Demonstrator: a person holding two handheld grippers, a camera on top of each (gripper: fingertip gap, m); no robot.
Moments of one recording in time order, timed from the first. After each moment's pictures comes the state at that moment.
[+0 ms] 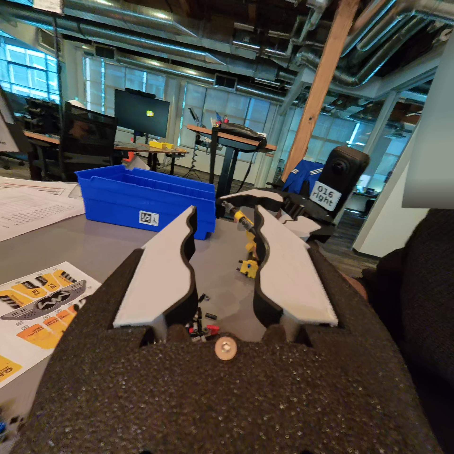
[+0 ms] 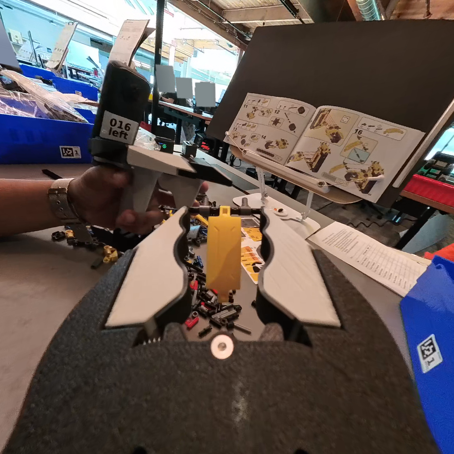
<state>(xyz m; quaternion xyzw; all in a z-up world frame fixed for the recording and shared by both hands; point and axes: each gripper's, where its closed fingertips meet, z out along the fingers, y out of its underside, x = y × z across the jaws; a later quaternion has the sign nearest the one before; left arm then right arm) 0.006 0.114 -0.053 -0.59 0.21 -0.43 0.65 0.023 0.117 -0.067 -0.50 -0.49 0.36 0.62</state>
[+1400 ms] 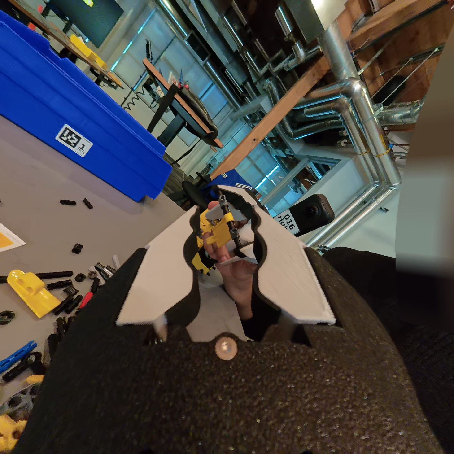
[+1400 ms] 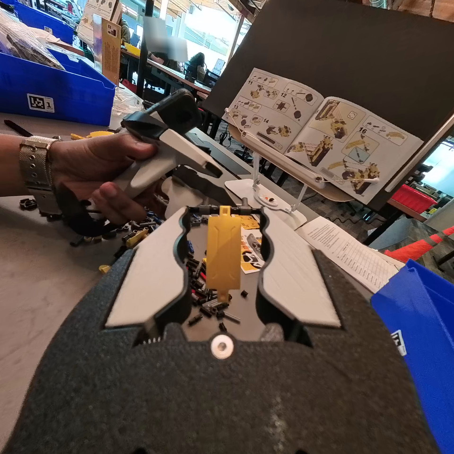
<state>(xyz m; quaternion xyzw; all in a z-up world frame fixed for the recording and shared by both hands) 0.012 0.119 -0.074 -0.61 0.09 -0.65 0.45 0.013 0.119 -0.082 -0.50 -0.53 0.28 0.63</state>
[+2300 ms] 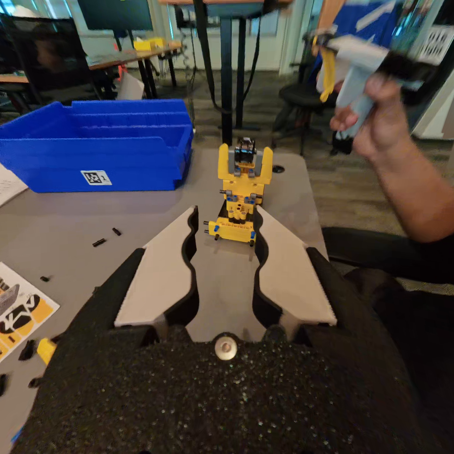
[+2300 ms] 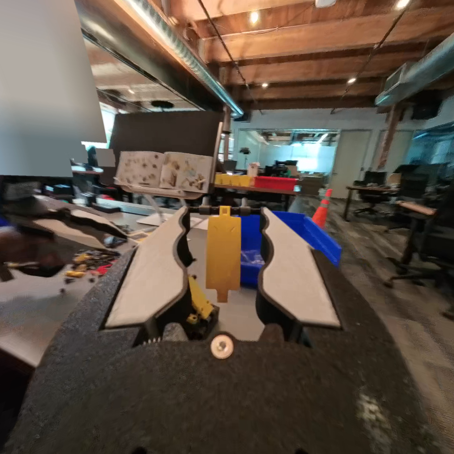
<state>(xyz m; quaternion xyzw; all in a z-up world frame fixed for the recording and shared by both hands) 0.130 0.091 -0.107 -0.70 0.35 -0.27 0.56 0.331 0.130 -0.015 -0.55 -0.26 0.28 0.74</state>
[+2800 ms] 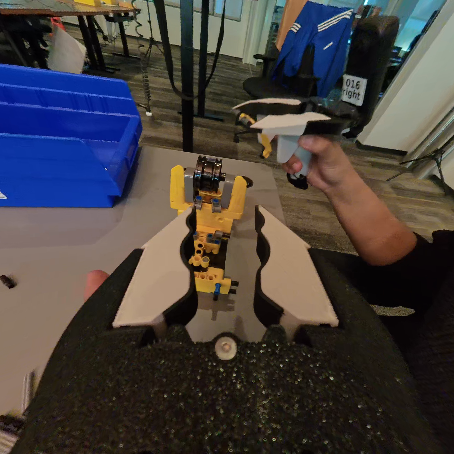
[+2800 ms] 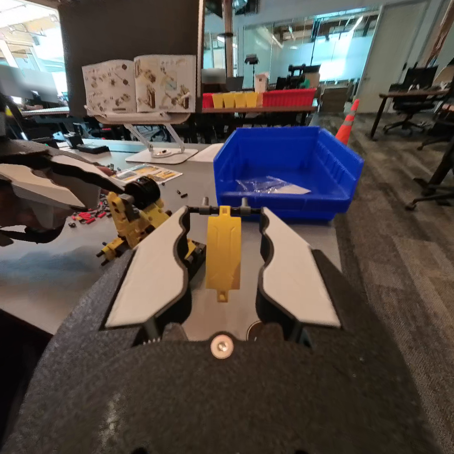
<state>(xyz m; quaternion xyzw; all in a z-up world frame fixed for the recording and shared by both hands) 0.214 0.110 -0.118 -0.71 0.36 -0.35 0.49 0.330 0.176 -0.101 -0.67 -0.28 0.29 0.63</state>
